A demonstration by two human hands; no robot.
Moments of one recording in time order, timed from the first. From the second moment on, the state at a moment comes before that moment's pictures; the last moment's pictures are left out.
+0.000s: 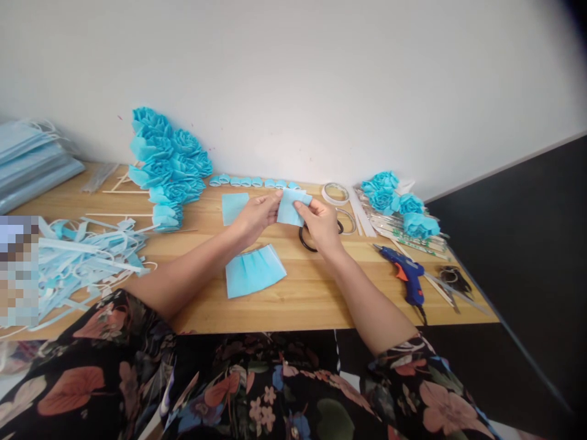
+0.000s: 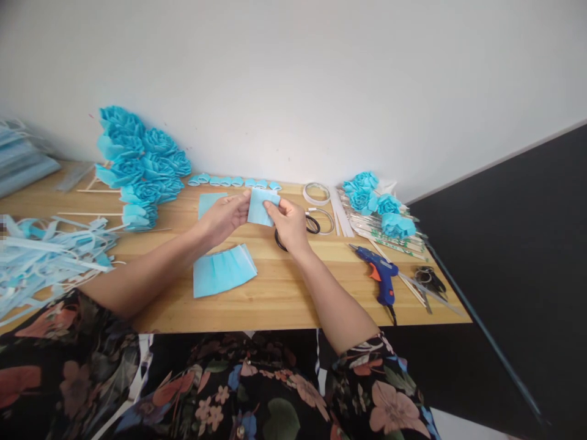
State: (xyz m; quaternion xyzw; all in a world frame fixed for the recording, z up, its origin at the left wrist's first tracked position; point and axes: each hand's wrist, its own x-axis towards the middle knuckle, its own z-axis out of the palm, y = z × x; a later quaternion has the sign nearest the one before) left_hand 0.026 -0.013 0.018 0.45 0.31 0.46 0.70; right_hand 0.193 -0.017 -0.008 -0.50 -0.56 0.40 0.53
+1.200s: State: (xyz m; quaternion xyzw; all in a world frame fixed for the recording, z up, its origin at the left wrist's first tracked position) left_hand 0.017 -0.003 0.023 0.56 0.42 0.49 0.53; right_hand 0.196 -0.016 0.007 -0.48 -0.56 0.42 0.53
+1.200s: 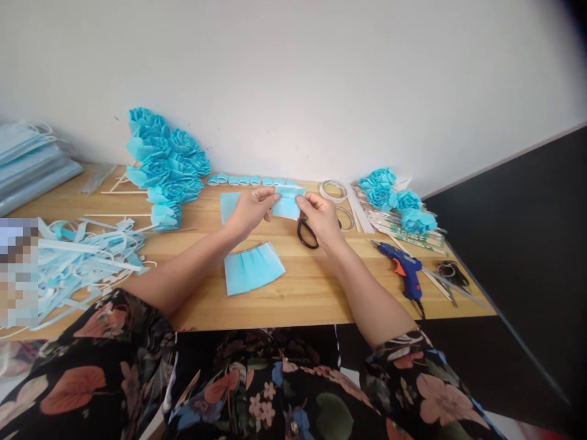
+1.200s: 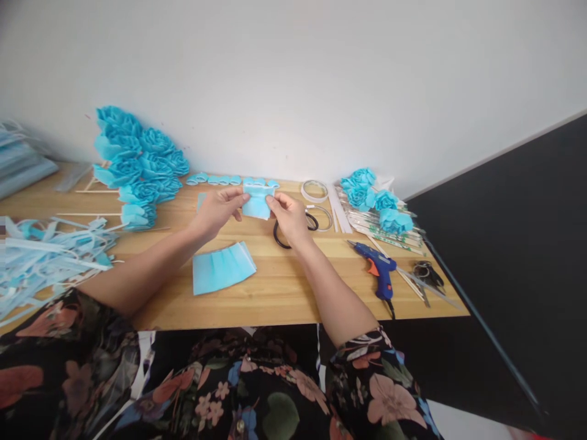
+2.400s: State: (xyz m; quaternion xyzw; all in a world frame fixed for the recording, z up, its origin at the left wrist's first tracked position) left_hand -0.033 -0.001 0.036 0.55 0.43 0.46 0.55; right_hand 0.191 -0.012 -0.003 -0.39 -0.61 0.51 0.47
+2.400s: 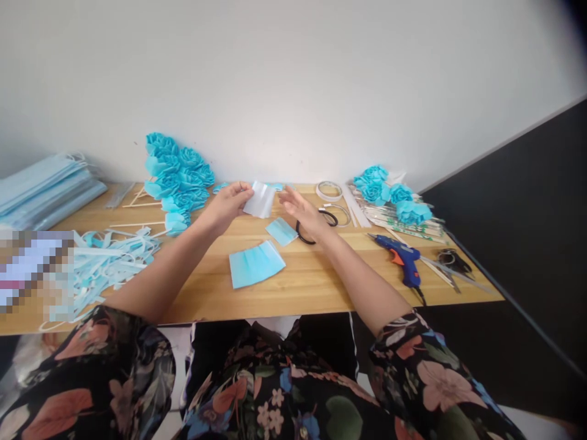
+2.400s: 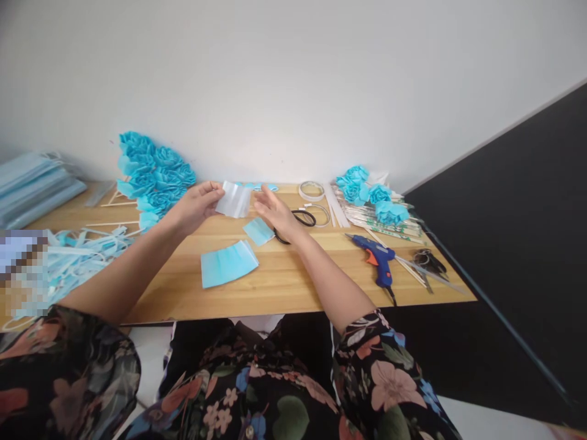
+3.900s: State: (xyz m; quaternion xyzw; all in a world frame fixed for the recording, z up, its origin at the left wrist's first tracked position) left_hand -0.020 0.041 0.016 0.46 0.40 0.53 0.59; right_hand 0.210 -0.026 0.018 -0.42 -0.72 0.42 0.35
